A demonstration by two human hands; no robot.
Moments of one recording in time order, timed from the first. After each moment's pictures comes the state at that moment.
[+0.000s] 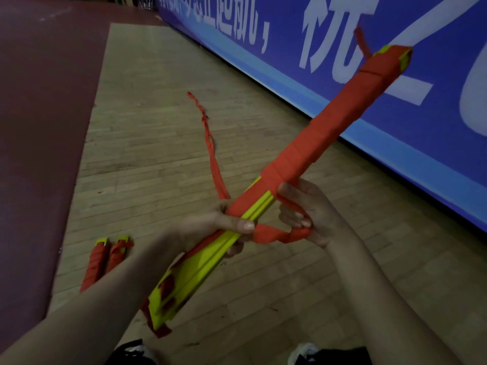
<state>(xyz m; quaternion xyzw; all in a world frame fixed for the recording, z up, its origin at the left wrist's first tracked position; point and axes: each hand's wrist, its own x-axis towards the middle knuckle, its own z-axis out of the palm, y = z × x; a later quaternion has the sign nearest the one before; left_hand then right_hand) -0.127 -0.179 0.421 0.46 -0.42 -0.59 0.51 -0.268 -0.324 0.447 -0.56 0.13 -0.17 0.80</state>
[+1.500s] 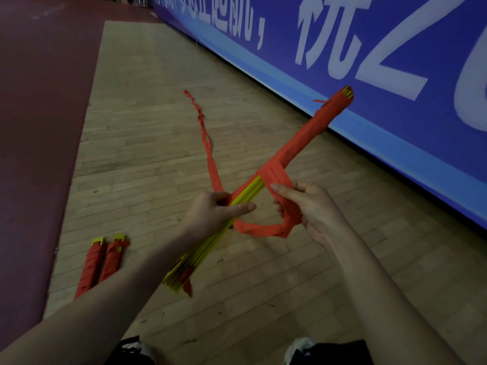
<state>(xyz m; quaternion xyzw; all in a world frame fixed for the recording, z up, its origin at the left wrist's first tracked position) -0.129 -0.201 0.402 0.75 -0.37 -0.25 0.48 -0.274 -0.334 0.439 -0.61 0.31 -0.22 0.69</state>
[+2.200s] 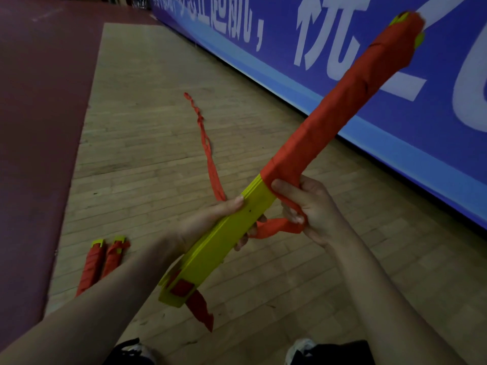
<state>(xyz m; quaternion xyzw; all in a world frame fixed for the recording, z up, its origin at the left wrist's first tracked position) -0.133 -0.186 0.414 0.47 -0.40 -0.58 0.53 -0.278 -0.326 0.449 -0.61 0.18 -0.23 0.74</state>
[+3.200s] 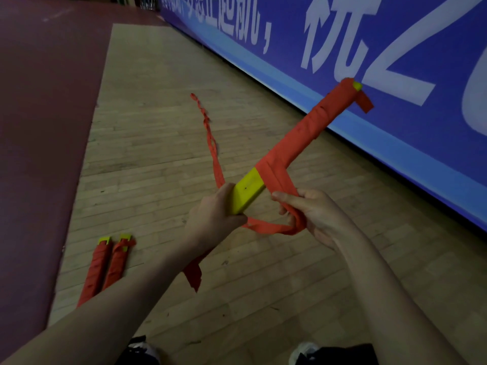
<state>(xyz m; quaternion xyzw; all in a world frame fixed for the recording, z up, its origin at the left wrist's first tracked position) -0.125 -0.194 0.396 0.84 -0.41 -0.09 0.35 -0.267 -0.331 0.439 -0.64 0.30 -0.16 0.69</state>
